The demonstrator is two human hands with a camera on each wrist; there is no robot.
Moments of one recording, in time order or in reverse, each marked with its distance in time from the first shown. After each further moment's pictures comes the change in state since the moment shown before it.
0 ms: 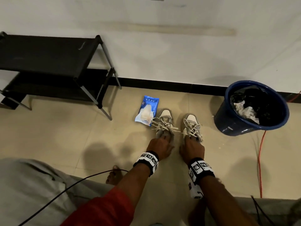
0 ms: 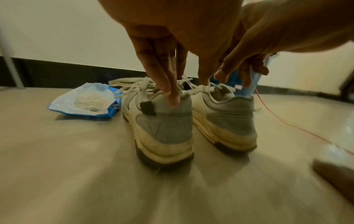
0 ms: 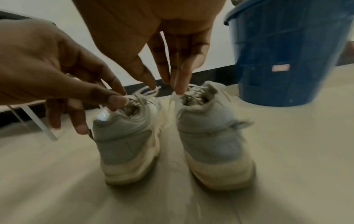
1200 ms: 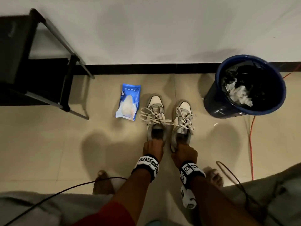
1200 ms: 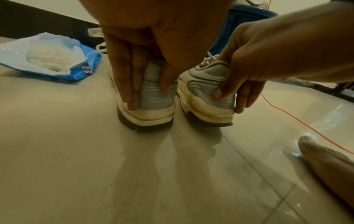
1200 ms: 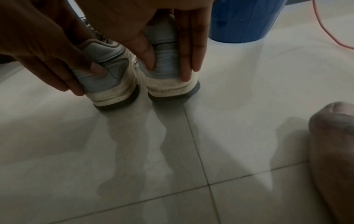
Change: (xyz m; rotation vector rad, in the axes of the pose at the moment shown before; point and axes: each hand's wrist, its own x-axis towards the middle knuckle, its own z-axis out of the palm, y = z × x) left_hand 0.026 0.029 0.033 0.049 -0.244 -0.137; right_hand -0.007 0.017 0.031 0.020 -0.273 0.199
